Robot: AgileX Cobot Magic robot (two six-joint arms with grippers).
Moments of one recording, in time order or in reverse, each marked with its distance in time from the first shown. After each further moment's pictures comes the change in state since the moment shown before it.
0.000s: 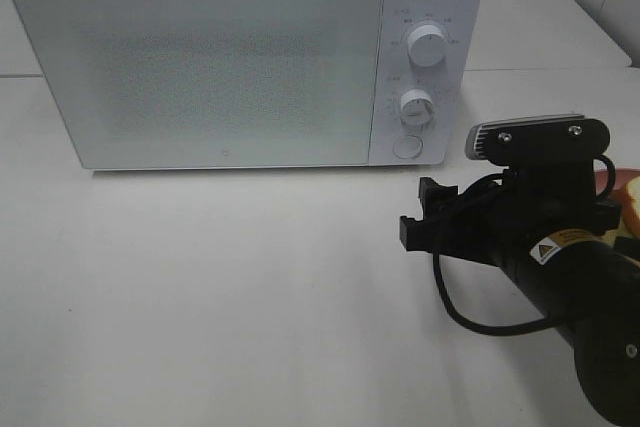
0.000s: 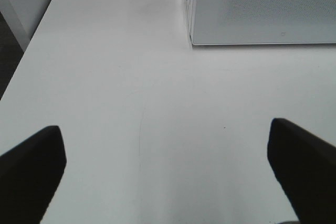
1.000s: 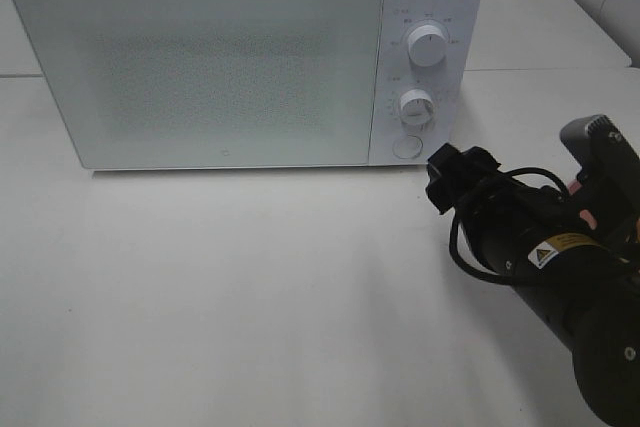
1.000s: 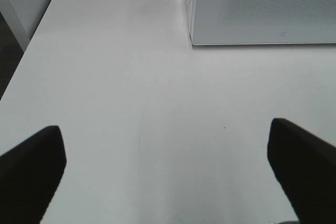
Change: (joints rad) left arm 0.000 0.000 0.000 0.000 0.000 0.000; right arm 0.010 0.001 0.000 0.015 0.016 0.936
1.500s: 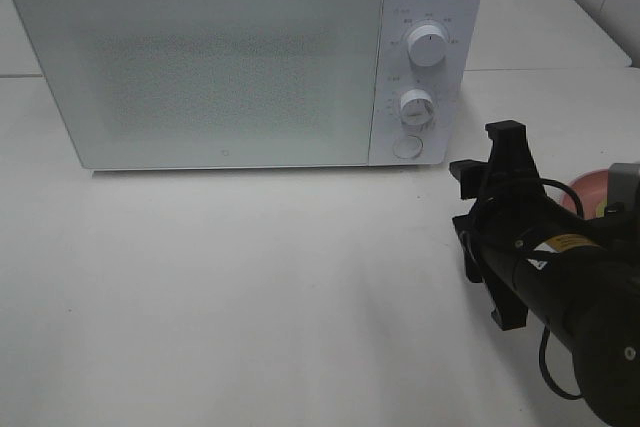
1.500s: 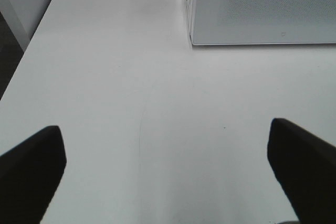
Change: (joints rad) left arm 0.000 0.000 0.000 0.000 0.000 0.000; right arm 0.000 0.000 0.000 0.000 0.008 0.553
